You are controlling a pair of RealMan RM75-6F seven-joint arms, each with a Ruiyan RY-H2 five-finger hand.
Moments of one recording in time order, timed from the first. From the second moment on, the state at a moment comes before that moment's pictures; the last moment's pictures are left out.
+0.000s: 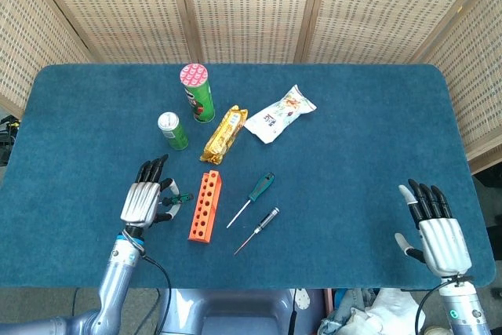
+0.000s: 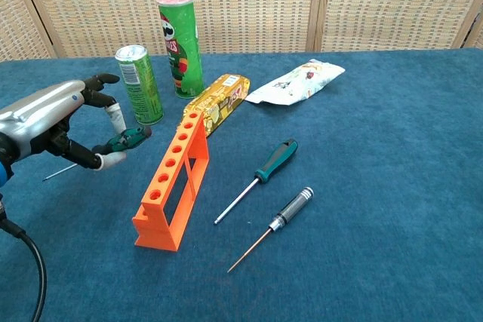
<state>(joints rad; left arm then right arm) -0.45 -1.68 -0.18 -1.65 1.18 1.30 0.43 0.10 -1.21 0.04 -1.62 -1.60 1.52 -0.14</state>
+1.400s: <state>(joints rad) -0.56 -1.51 -0.36 -1.70 1.33 1.06 -0.54 0.11 -1.22 0.04 -1.60 -1.58 1.49 -0.15</state>
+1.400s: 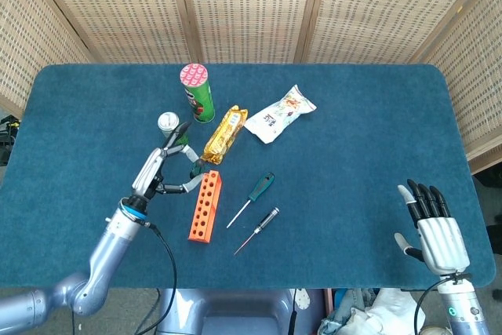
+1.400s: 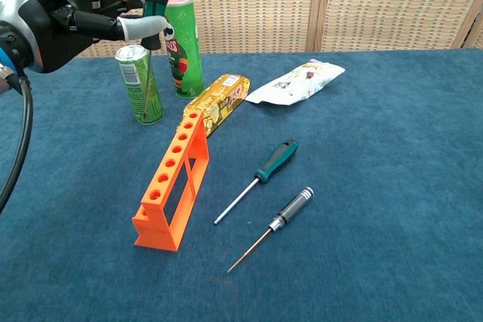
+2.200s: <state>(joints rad) -0.69 -1.64 -0.35 -1.51 1.35 1.02 -0.66 0.11 -1.21 0.05 -1.59 -1.56 1.48 -0.11</state>
